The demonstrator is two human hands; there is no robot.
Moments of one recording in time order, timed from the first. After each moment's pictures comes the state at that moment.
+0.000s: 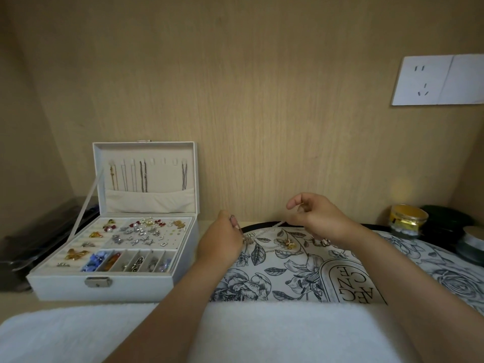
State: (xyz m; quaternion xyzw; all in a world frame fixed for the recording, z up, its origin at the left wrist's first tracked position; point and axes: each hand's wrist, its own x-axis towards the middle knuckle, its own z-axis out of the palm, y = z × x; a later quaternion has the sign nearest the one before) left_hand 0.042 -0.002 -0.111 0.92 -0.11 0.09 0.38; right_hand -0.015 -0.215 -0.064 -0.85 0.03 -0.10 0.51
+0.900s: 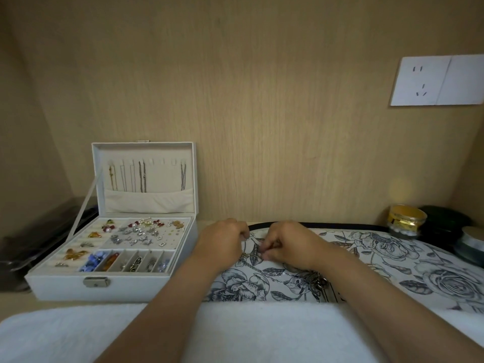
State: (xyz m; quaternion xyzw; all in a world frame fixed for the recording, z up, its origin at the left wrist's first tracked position) left_hand 0.046 0.009 -0.108 0.92 -0.32 0.16 0.16; right_hand -0.015 -0.178 -0.091 -0.97 -0.11 -0.02 0.22
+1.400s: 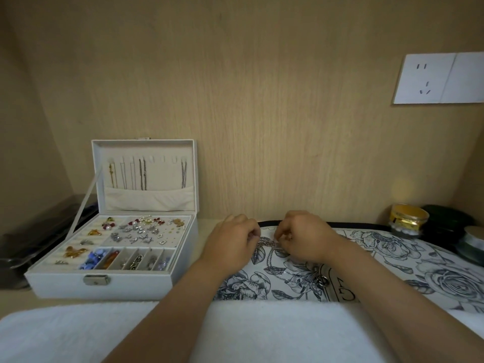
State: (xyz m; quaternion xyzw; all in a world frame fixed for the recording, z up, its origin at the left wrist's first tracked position) left_hand 0.041 -0.004 -0.120 0.89 -0.36 0.19 0.22; right_hand -0.013 -0.197 -0.090 -0.99 -0.06 -0.12 0.06
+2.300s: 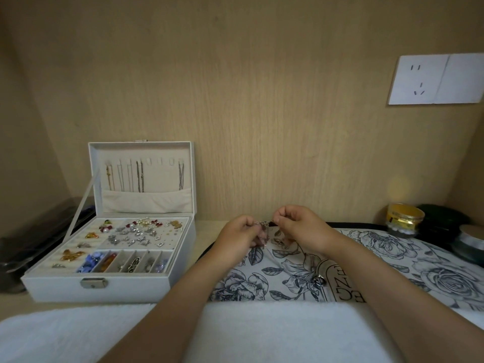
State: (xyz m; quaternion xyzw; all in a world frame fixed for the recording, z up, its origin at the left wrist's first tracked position) left_hand 0.028 -0.019 -0.105 0.77 -0.20 -0.08 0.59; right_hand -0.009 -0.198 -0.087 -0.87 -0.02 -0.08 0.49
